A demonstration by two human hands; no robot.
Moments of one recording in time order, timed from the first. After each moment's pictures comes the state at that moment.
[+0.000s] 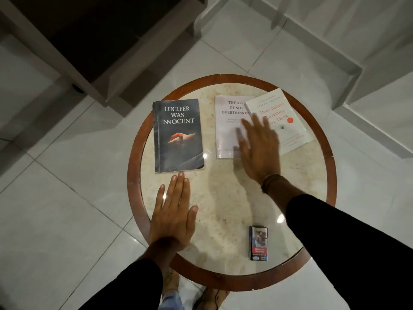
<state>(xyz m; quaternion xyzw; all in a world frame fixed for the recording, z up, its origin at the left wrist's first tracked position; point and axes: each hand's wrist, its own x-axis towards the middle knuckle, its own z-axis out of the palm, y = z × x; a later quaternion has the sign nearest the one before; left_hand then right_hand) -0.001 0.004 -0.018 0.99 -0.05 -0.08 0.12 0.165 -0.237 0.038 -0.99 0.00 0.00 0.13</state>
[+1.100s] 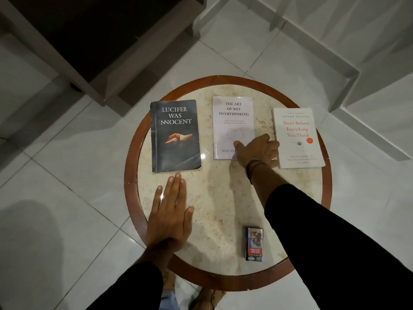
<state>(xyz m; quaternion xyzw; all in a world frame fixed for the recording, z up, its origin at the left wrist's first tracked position) -0.005 0.001 -0.021 0.99 -0.04 -0.06 0.13 0.188 -0.207 0.062 -0.89 0.39 0.17 0.18</state>
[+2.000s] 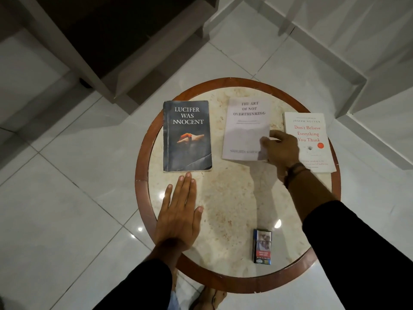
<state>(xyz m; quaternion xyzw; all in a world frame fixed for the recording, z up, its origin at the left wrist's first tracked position) -0.004 0.003 -0.022 0.99 -0.05 -0.08 0.11 0.187 -0.239 0.092 -0.81 0.34 0.11 0.46</state>
